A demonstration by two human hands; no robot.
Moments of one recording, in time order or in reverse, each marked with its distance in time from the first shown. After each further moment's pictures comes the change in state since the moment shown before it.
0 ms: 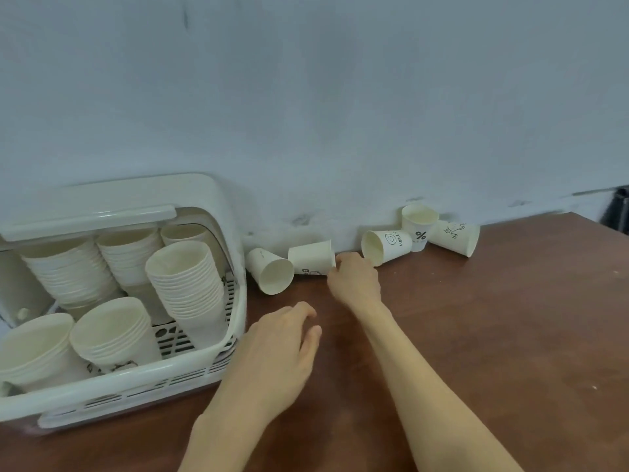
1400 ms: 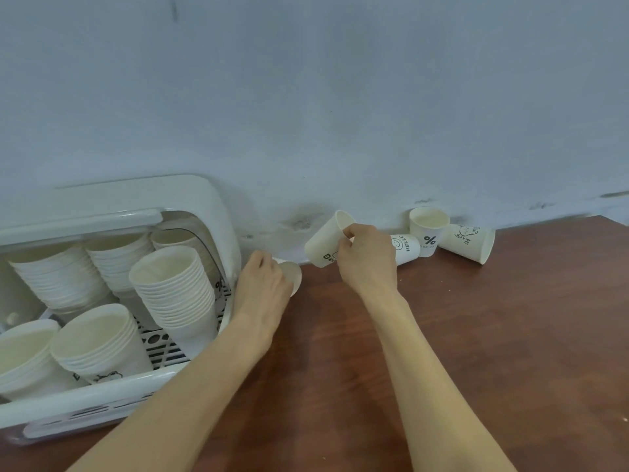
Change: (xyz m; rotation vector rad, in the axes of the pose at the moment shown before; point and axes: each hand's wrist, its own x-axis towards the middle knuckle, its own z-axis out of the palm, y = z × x) left_hand 0.103 -0.032 0.019 1.166 -0.138 0.075; right_hand 0.015 -0.014 -0.038 0.059 0.229 -0.202
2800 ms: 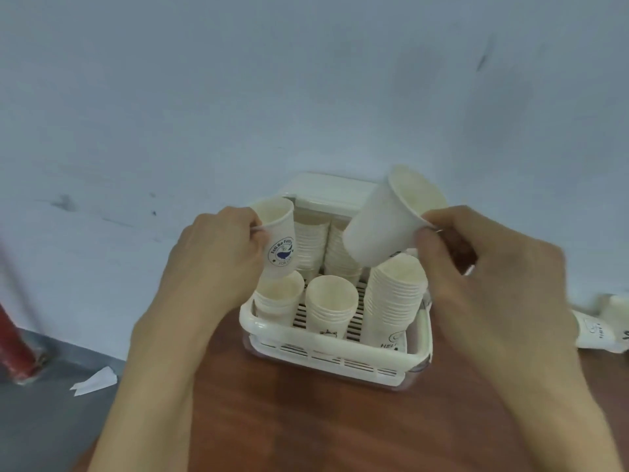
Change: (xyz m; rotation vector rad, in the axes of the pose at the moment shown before) left_hand -0.226 -0.229 0.019 -0.974 0.172 -0.873; right_hand -0.151 -0.210 -0.022 0.218 0.042 -0.632
